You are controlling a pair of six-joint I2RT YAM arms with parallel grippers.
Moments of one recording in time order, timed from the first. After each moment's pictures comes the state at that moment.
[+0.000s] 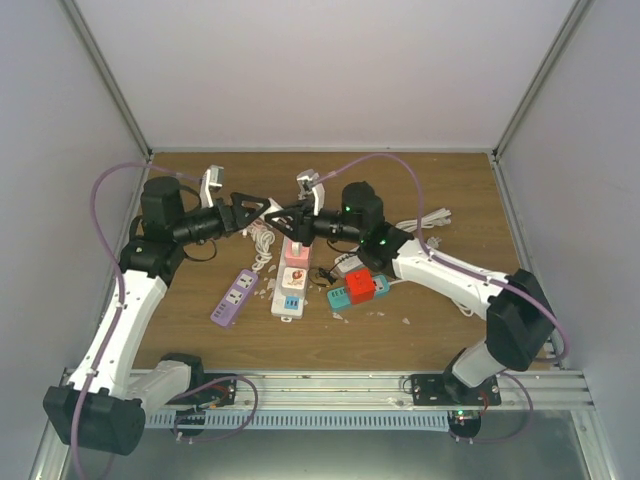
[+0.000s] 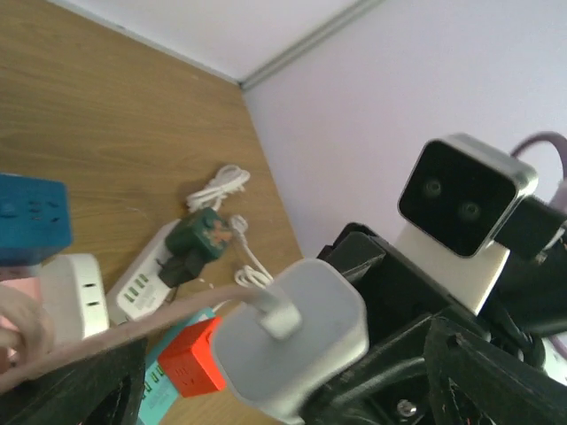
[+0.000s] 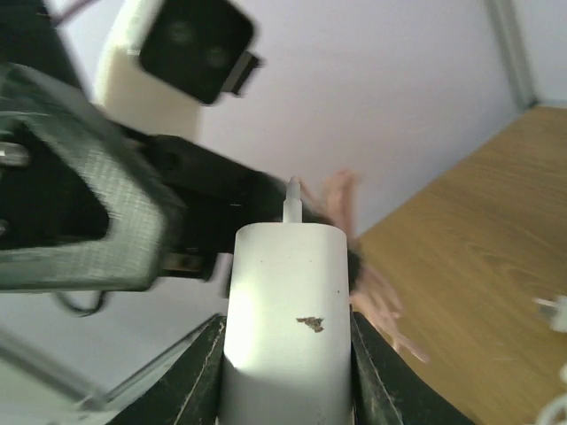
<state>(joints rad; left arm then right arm) -0.12 1.02 1.03 -0.38 0.81 -0.72 0.82 1.56 1.15 0.32 -0.49 0.50</state>
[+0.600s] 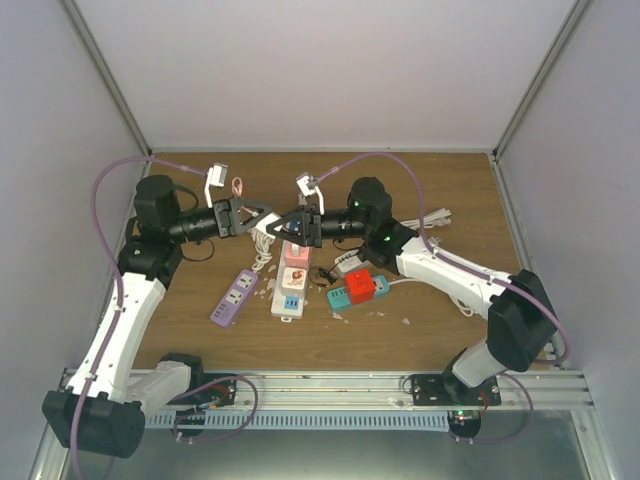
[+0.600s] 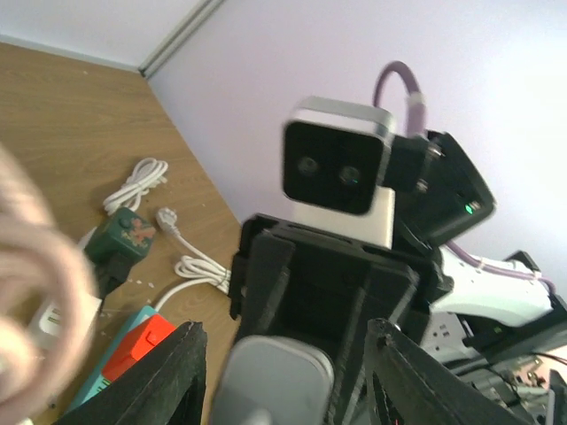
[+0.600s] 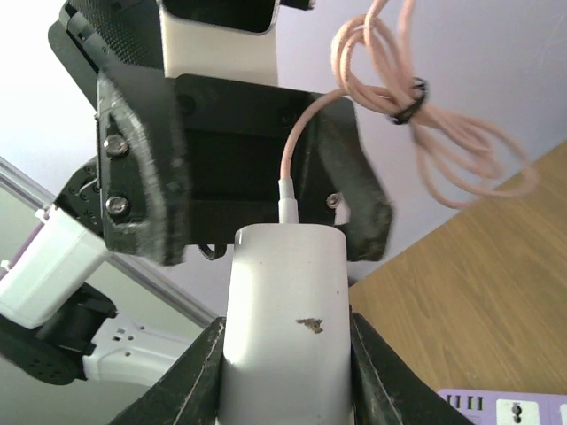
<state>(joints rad) -0.12 1.01 1.03 -0.25 1.04 -0.67 0.77 1.54 1.15 0.39 -0.84 0.72</state>
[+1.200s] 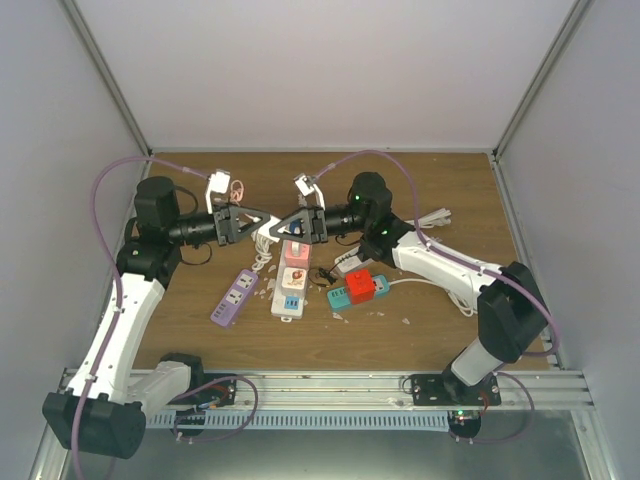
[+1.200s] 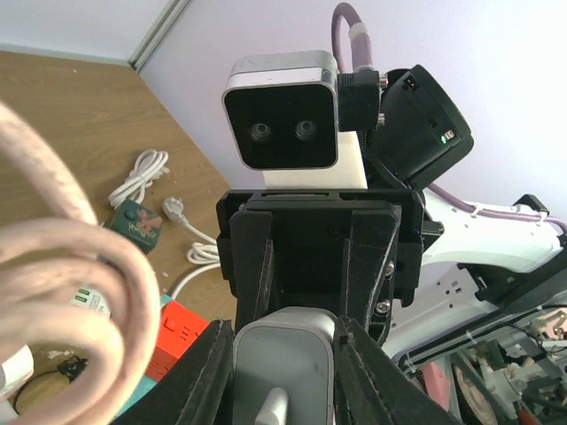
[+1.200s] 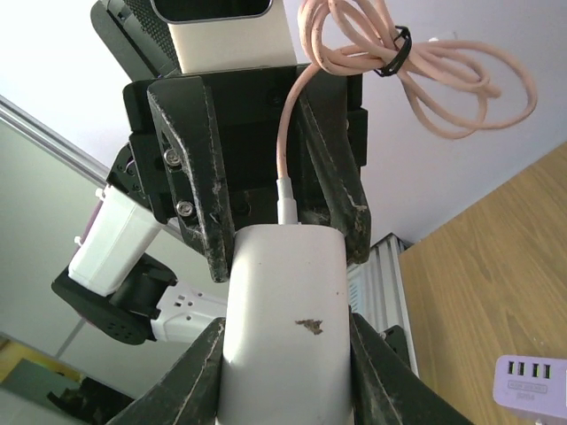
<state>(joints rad) -0.11 1.01 1.03 -0.32 1.11 -0.51 0.72 1.60 1.18 0.48 -1.05 0.89</state>
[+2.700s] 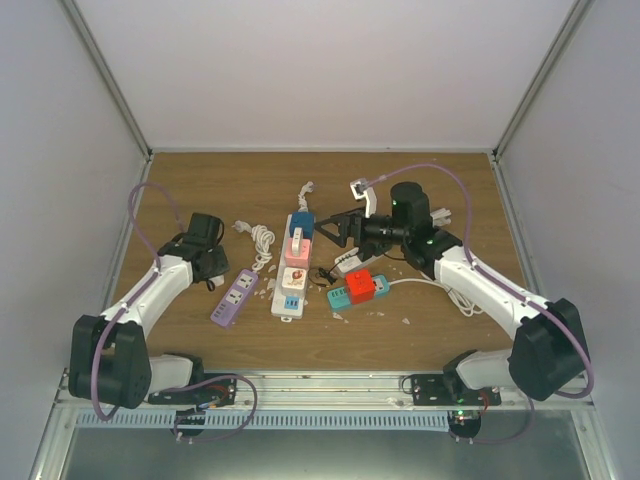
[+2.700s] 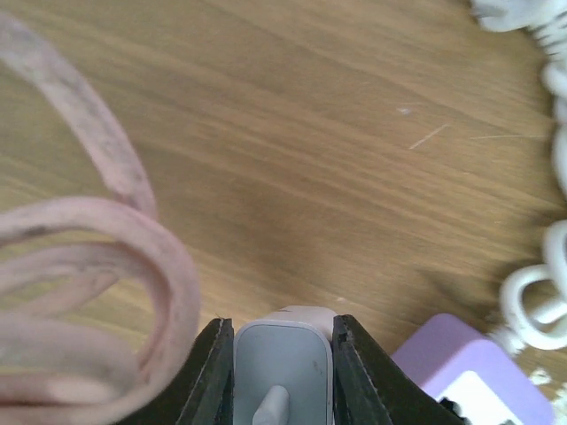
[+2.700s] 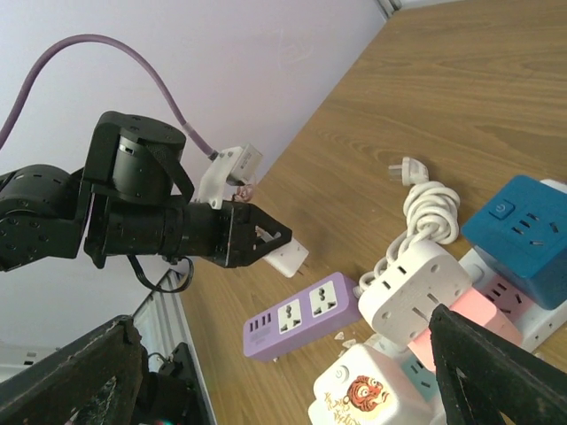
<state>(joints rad) -0.16 1.27 0.79 -0.65 -0.18 -0.48 0.53 1.34 0.97 0.03 -0.68 0.50</state>
